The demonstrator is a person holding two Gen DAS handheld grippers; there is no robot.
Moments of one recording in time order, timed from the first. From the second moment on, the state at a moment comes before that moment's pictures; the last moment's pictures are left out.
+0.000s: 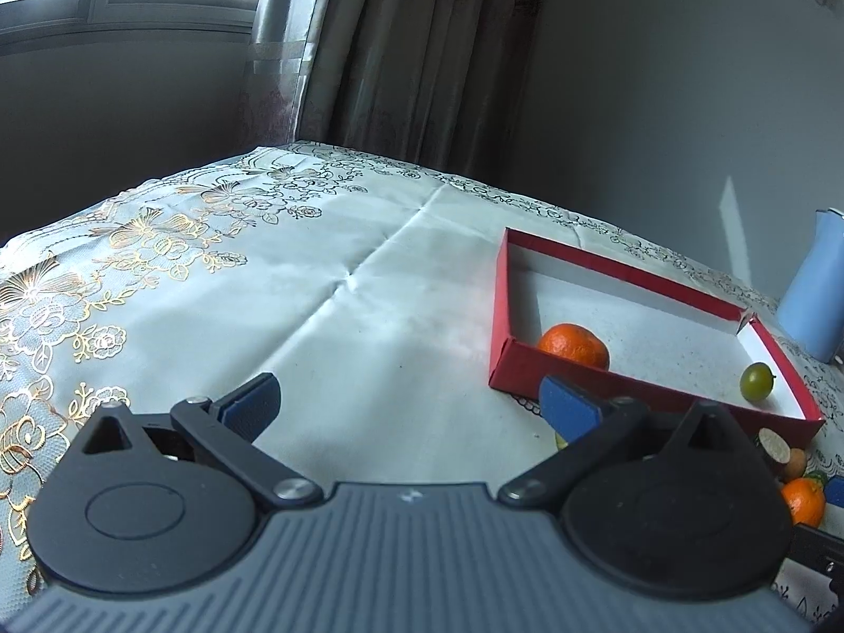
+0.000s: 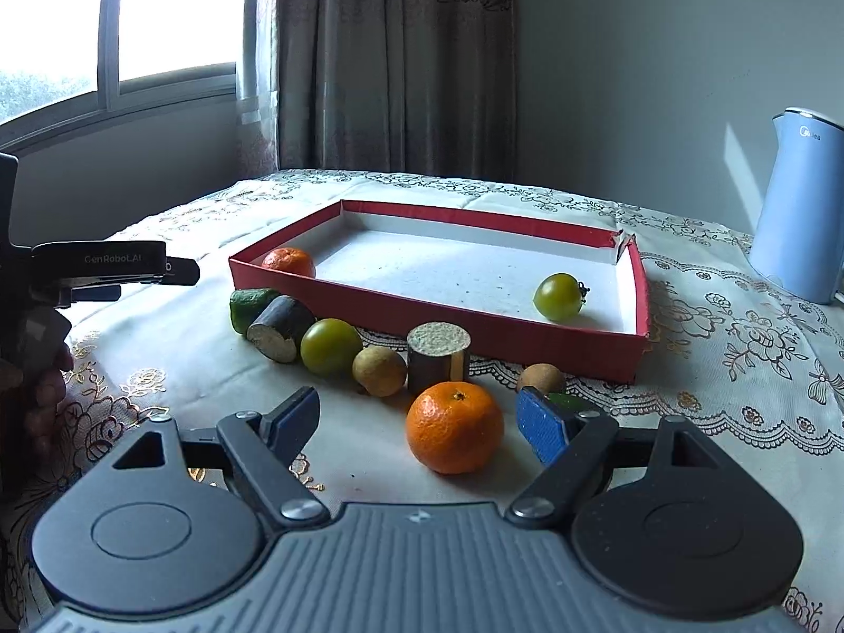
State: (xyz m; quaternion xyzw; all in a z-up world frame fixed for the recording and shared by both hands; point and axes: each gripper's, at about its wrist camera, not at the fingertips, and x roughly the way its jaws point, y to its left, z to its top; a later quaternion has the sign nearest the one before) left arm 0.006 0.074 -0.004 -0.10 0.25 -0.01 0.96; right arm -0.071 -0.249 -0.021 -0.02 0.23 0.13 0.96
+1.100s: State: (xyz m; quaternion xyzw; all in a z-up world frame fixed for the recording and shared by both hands) left arm 0.014 0.061 -0.008 -0.06 0.29 0.00 0.96; right arm -0.043 -0.254 -0.032 0.01 0.29 0.12 0.95
